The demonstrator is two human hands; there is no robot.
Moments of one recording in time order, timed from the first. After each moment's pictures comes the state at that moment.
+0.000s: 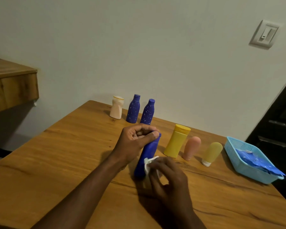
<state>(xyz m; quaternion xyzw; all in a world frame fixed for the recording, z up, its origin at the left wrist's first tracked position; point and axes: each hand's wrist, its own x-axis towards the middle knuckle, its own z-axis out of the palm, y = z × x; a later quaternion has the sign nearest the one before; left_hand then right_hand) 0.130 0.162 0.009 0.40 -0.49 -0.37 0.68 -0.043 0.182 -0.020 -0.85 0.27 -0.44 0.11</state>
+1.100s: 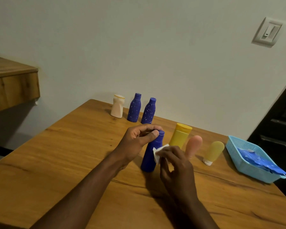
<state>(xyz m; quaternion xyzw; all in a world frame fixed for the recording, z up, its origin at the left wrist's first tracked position) 0.133 0.161 0.009 0.40 -0.53 -0.39 0.64 -0.049 0.145 -0.023 -0.85 0.30 -0.43 0.07</state>
